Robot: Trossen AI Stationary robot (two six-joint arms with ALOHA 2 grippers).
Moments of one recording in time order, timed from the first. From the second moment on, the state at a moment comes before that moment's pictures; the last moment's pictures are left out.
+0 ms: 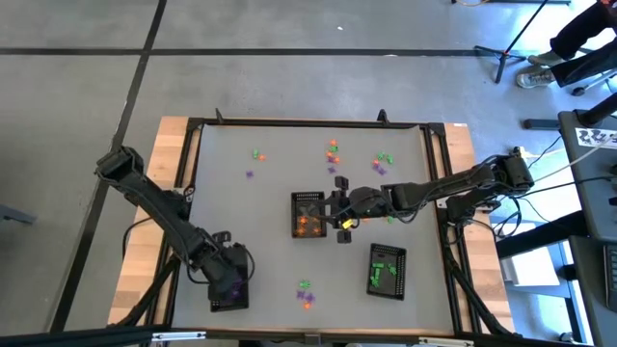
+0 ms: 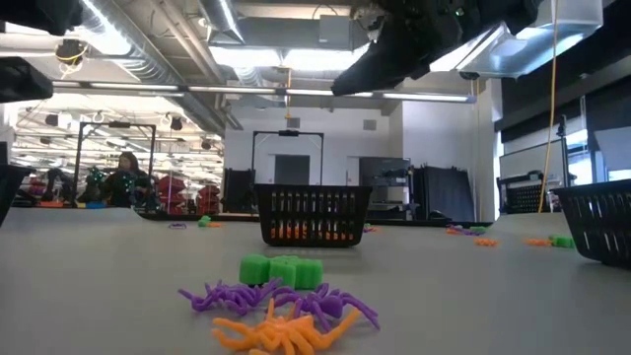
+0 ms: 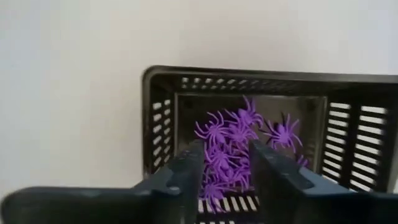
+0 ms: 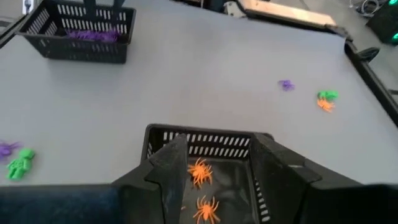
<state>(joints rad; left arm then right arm) -0.73 1.45 0.90 -0.75 -0.09 -0.94 0.16 1.51 0.92 0.07 0.16 -0.11</state>
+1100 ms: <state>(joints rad) -0.37 1.00 0.38 0.54 -0.38 0.11 0.17 1.30 0.89 -0.74 0.29 0.32</state>
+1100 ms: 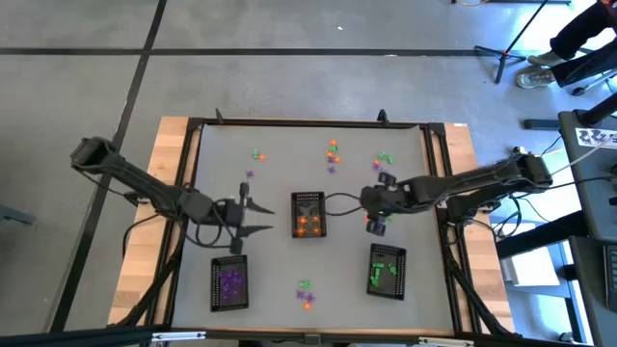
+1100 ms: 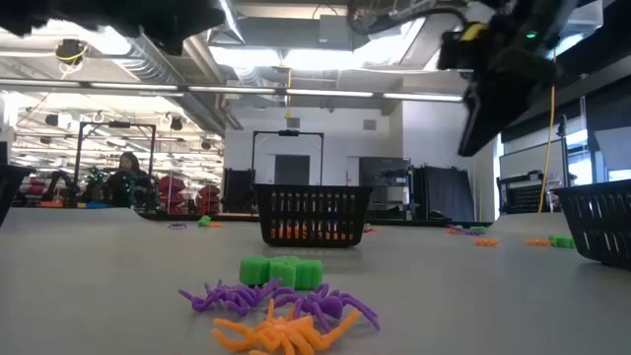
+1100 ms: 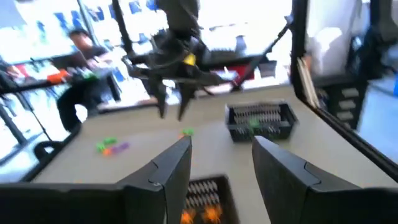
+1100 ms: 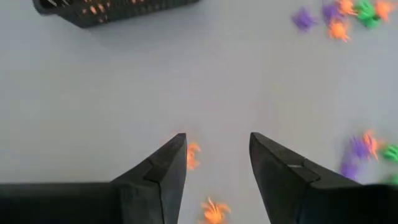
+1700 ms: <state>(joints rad) -0.24 1.10 0.33 0.83 -0.37 0.11 0.17 1.03 0.51 -0.78 0.30 0.86</state>
